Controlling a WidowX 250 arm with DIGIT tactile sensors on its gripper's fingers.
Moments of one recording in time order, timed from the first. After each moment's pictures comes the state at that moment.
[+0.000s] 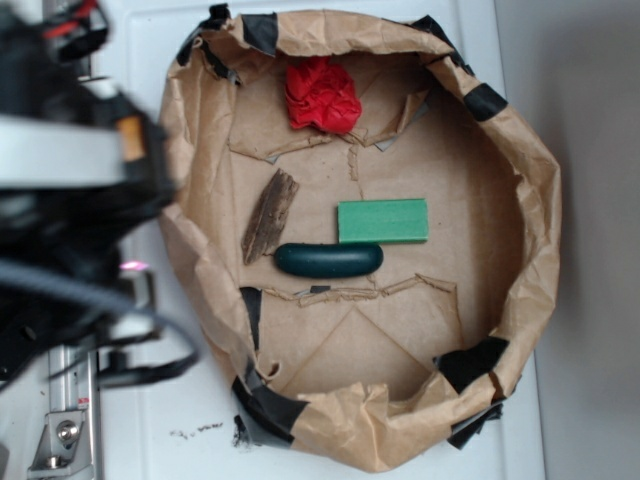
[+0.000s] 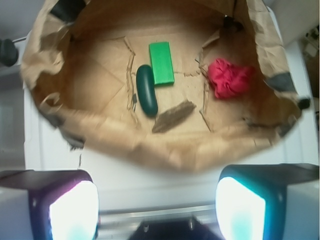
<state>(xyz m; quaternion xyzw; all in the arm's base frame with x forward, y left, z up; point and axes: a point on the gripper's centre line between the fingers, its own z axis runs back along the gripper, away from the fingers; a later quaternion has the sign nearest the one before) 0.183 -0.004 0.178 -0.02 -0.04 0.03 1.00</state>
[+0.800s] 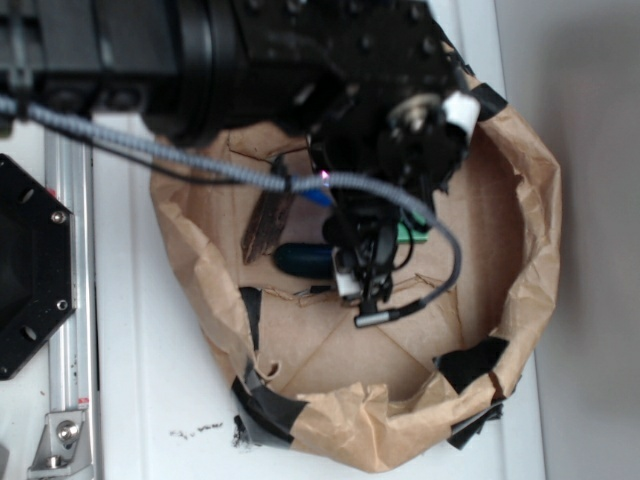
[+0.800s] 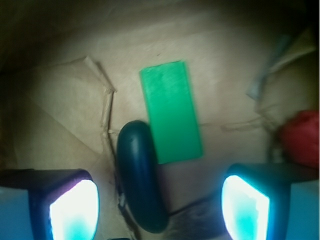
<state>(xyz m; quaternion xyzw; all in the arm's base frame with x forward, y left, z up) 0.262 -0.015 0.066 -0.08 0.02 0.03 1.00</state>
